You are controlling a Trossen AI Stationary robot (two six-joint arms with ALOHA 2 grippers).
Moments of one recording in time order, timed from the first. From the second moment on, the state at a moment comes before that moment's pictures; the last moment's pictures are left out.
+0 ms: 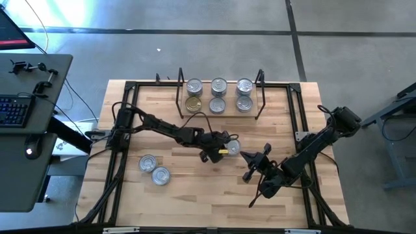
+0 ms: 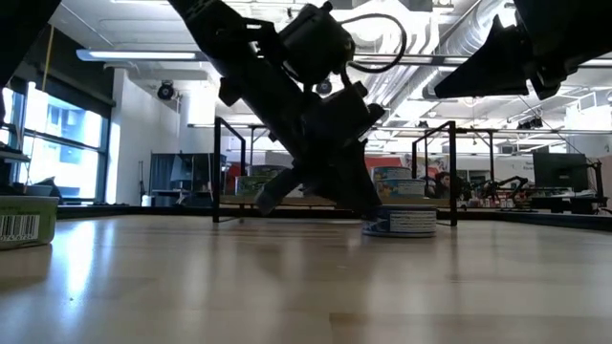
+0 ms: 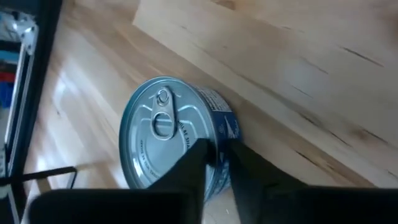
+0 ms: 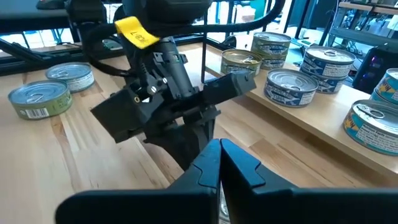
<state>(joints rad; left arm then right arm) -0.05 2.11 1.23 -0.01 -0.05 1.09 0.71 1.53 0.74 -0.11 1.22 0.85</state>
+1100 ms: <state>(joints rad) -0.10 1.85 1.22 -0.11 -0.58 0.72 0.71 1.53 0.74 -0.12 1.22 0.85</state>
